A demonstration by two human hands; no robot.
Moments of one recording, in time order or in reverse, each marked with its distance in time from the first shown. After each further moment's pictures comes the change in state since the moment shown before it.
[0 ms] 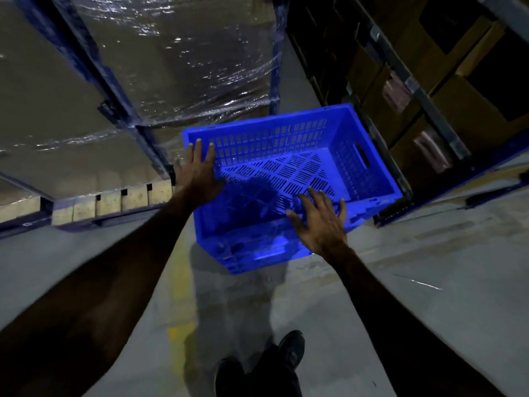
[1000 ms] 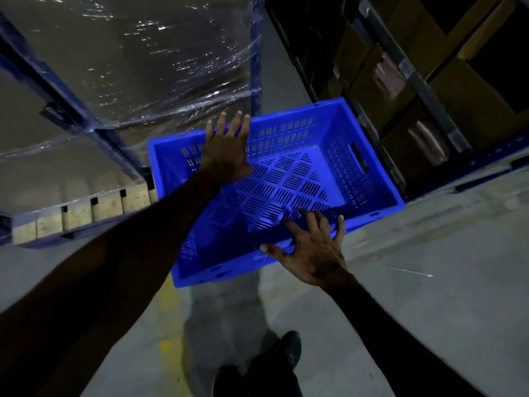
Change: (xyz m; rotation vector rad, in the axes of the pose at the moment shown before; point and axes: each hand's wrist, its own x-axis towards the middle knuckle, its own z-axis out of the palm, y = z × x) left_hand 0.127 0.090 0.013 0.165 -0.003 0.303; right_hand 0.017 -0.017 -0.016 -0.089 -0.290 0.128
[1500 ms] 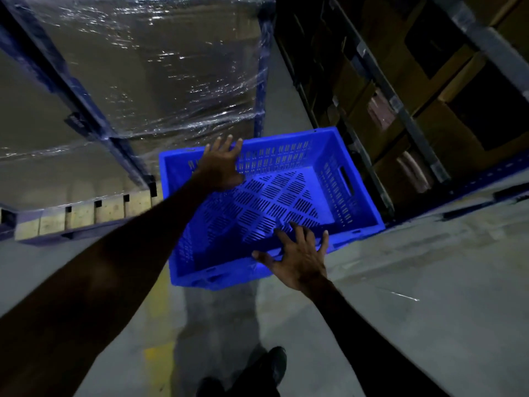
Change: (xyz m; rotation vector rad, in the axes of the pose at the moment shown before) left_hand -0.022 -0.014 -0.025 -0.228 -0.092 -0.070; right_hand -0.007 -0.002 -0.008 0.035 -0.035 -0.004
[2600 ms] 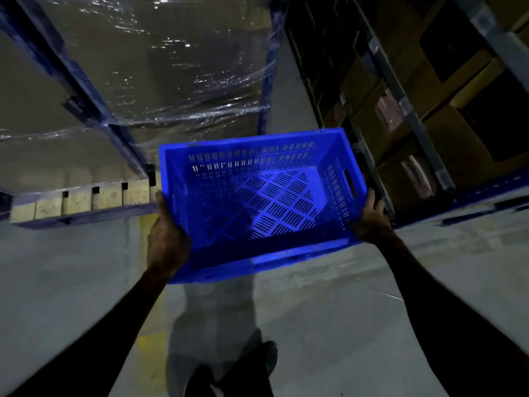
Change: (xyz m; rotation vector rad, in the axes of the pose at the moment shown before) left_hand -0.178 -0.018 0.061 -0.520 0.262 -0.630; right_hand 0.103 0.152 -0.065 0.180 -0.005 0.285
